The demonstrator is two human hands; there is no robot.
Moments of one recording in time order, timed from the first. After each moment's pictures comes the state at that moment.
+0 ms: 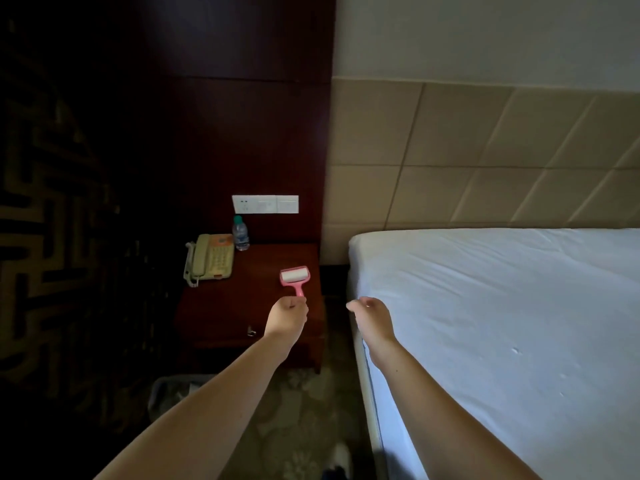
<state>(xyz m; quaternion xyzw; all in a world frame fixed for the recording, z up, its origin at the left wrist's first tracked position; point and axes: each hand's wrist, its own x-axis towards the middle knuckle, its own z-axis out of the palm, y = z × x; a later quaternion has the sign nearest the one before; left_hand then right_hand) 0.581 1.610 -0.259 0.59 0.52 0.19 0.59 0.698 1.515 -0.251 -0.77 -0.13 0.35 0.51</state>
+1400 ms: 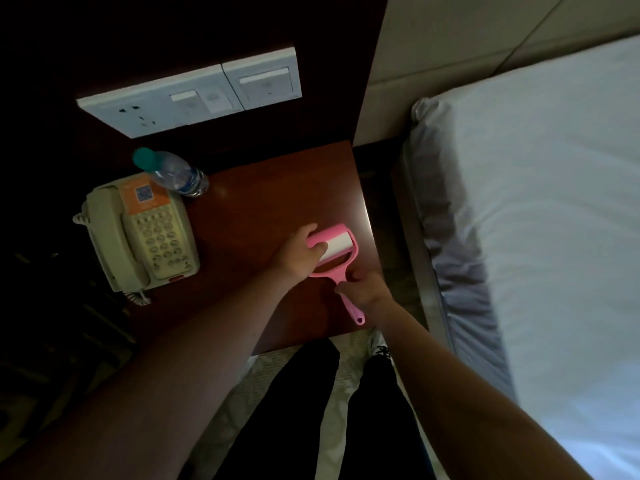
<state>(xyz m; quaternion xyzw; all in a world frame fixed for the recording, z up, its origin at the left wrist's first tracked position) 0.777 2.026 -0.581 0.69 0.47 -0.19 0.51 0.842 1.888 -0.565 -0.78 0.01 0.58 0.23</state>
